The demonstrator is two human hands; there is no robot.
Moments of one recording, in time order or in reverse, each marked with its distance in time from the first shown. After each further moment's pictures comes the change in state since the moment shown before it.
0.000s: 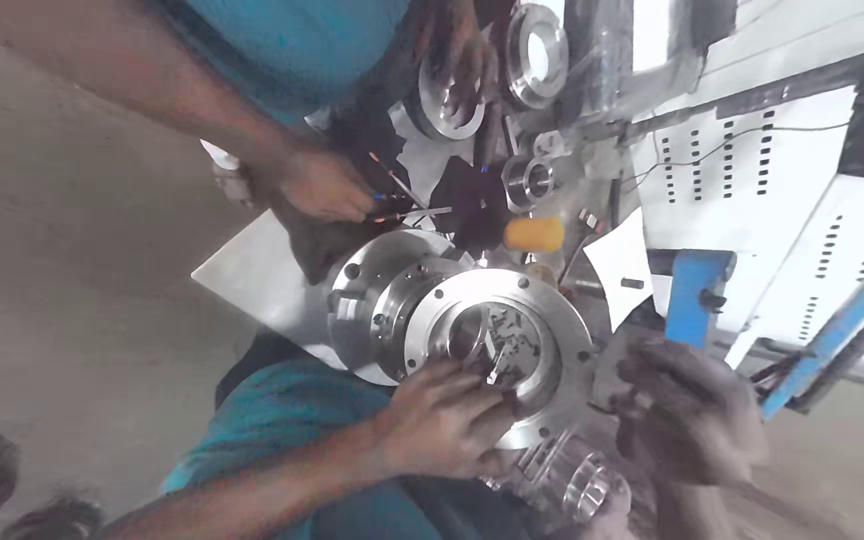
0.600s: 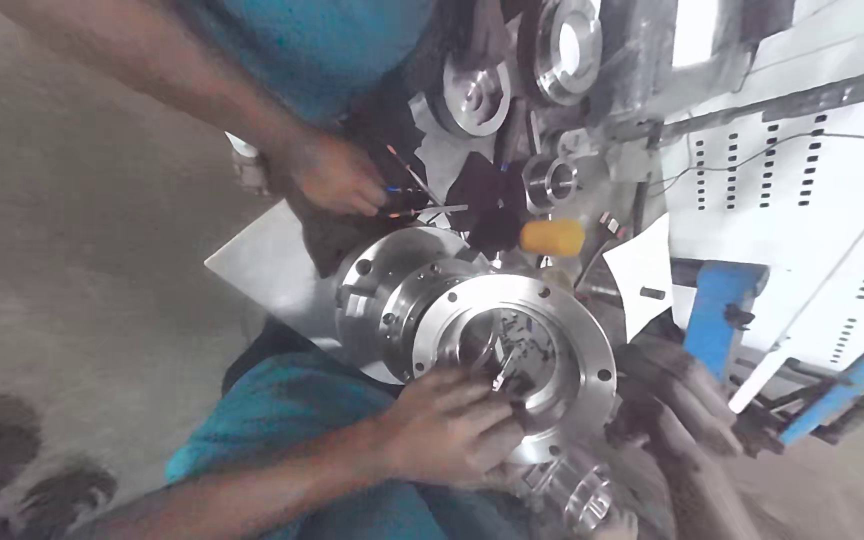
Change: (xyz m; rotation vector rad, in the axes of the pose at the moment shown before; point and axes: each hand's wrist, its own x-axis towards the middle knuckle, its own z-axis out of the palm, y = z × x) left_hand -0.001 -0.001 -0.003 0.003 -0.017 0.000; right_hand -0.008 0.039 0.007 -0.112 -0.163 -0.257
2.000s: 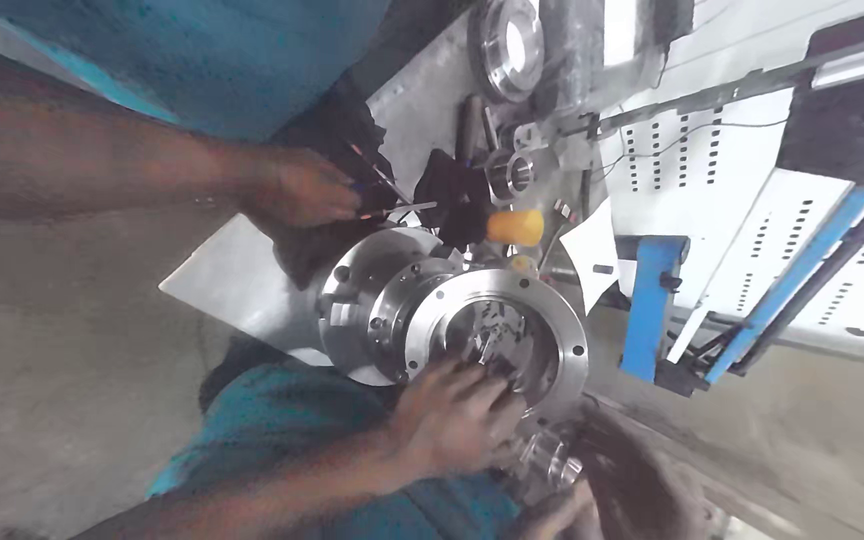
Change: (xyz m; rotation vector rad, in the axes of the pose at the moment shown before) left_hand 0.010 0.007 -0.002 0.065 -0.094 -0.074; right_hand -0.013 -0.127 -0.032 0.454 -0.017 0.757
